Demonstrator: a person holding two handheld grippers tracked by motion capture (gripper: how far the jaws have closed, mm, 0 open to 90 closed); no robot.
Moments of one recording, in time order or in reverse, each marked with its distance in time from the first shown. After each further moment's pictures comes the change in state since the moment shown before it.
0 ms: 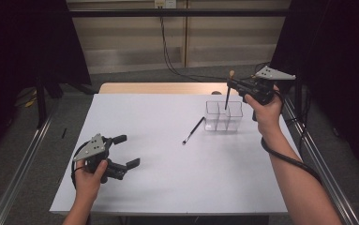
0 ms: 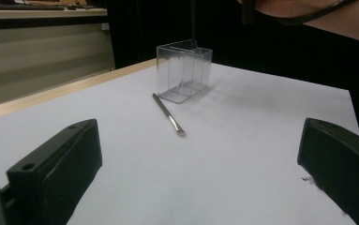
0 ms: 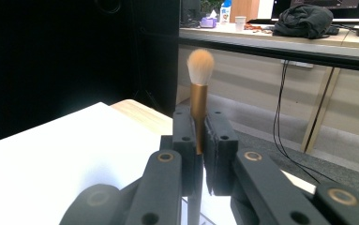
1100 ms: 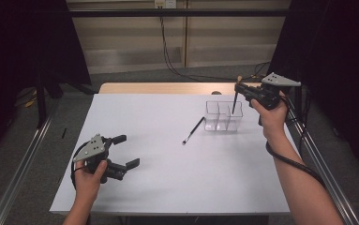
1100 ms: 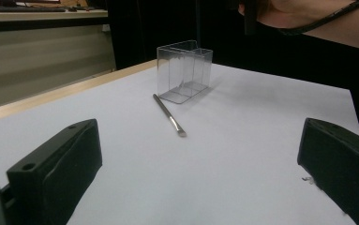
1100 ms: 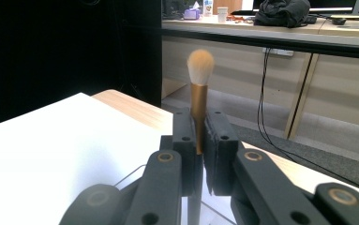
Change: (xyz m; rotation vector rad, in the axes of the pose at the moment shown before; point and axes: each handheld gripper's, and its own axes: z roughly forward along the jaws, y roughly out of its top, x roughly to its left) left arm -0.001 0.000 -0.001 -0.004 0.003 0.008; right arm -0.017 -0.023 -0.012 0.023 -0.064 0.016
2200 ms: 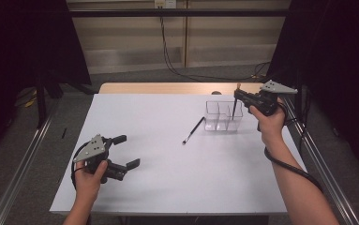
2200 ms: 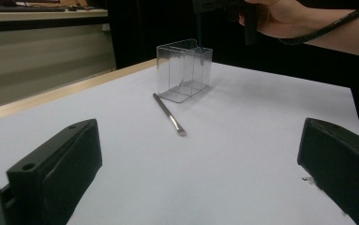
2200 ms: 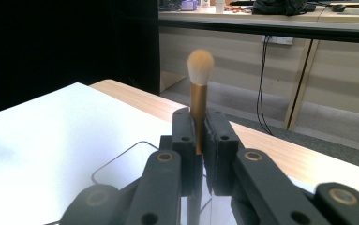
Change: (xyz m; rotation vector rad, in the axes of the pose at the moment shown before) left arm -0.001 0.000 0.000 0.001 -0.004 0.004; right arm 0.000 -0.023 0.001 0.024 -0.011 0.018
